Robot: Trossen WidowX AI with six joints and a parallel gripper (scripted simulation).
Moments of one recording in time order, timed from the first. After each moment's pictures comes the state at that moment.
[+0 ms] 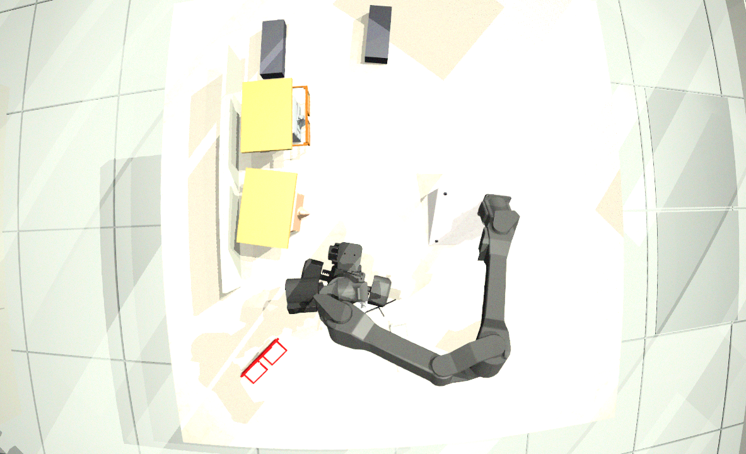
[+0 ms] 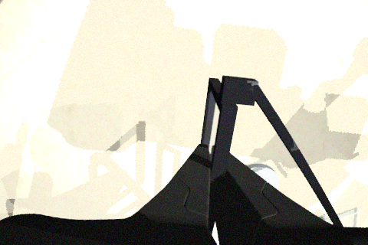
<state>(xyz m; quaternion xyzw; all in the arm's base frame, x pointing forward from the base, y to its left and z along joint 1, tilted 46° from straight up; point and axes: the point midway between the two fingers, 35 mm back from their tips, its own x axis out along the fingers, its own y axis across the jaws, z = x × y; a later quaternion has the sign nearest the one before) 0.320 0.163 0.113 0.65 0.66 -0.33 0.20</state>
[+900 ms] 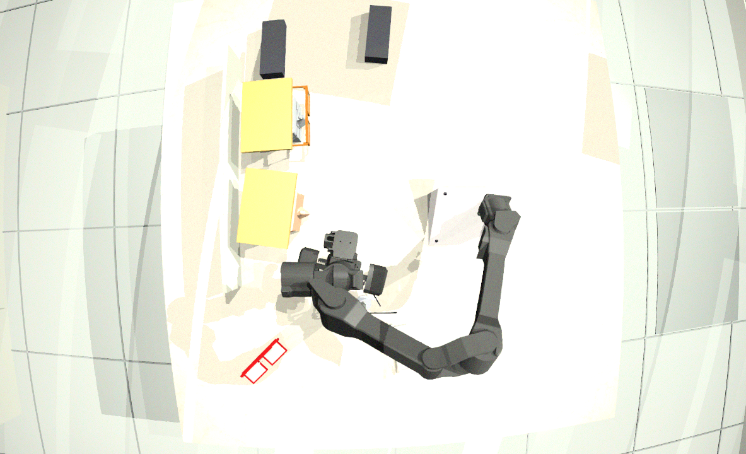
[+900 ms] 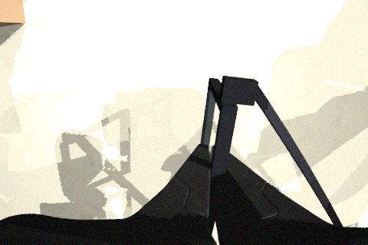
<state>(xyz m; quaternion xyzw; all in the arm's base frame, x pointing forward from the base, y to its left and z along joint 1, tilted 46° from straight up) 0.331 0.147 0.096 0.65 0.66 -0.33 0.20</state>
